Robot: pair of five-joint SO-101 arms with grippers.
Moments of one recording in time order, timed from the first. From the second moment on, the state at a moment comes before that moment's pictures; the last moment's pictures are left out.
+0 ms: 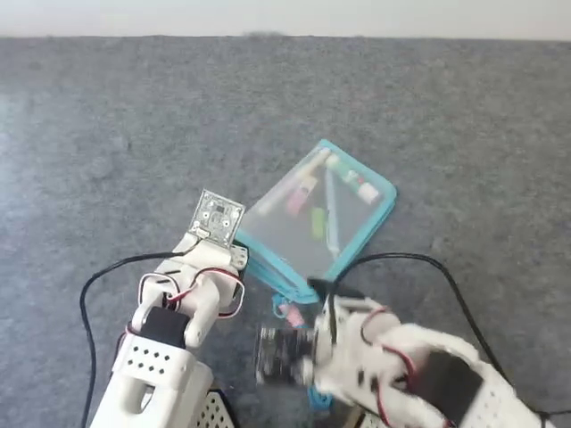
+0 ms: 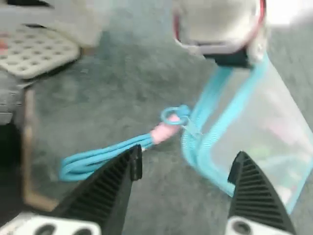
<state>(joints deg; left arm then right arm) 9.0 -70.5 84.7 39.8 -2.9 -57.7 -75.7 49.4 87.3 31.9</state>
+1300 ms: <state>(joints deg) 9.0 -70.5 81.3 43.6 -1.7 -41.8 -93.1 84.3 56.8 26.5</state>
